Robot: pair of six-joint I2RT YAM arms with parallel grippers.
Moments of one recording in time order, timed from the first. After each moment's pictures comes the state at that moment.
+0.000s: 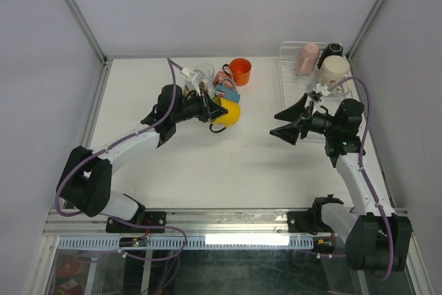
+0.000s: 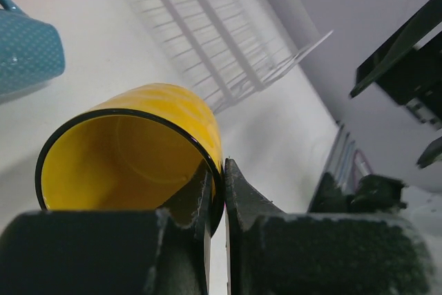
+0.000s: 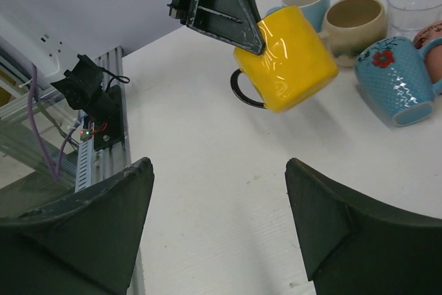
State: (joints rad) left arm -0.52 1.44 0.92 0.26 0.51 -0.53; right arm -0.03 0.97 0.63 0.23 -1.29 0.21
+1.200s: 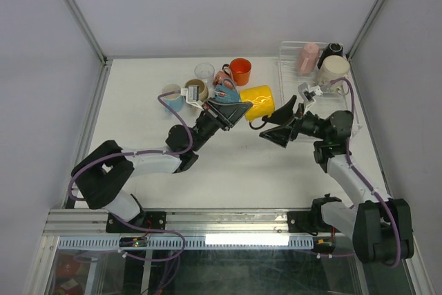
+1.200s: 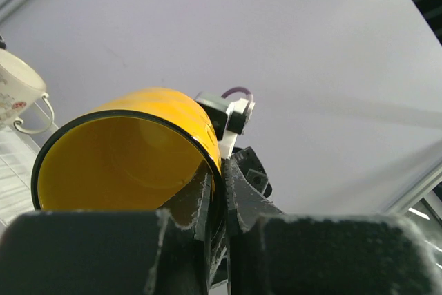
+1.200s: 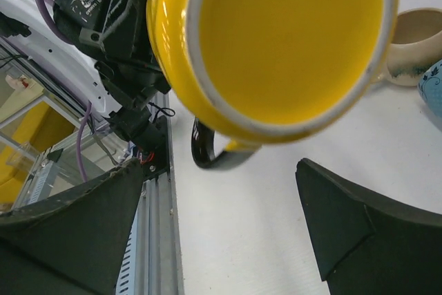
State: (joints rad) left arm -0.87 1.53 0.68 1.45 0.02 -1.11; right arm 0.13 1.05 0.49 0.82 -1.17 0.70
